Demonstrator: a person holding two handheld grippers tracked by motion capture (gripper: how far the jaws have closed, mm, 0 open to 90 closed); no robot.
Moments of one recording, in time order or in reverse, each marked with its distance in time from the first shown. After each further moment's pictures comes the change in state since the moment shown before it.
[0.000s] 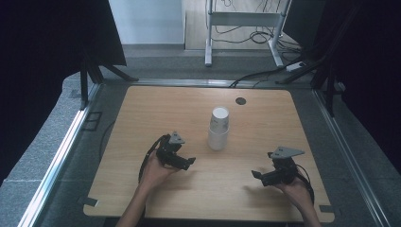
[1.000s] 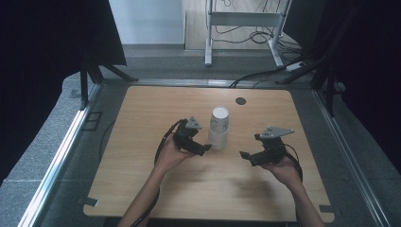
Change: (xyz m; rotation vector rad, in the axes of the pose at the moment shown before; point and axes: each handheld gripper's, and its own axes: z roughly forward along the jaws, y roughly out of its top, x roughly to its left) left arm -0.002 0.065 0.025 -0.050 -0.068 0.086; right arm -0.005 0.066 0.020 -0.080 0.052 -0.031
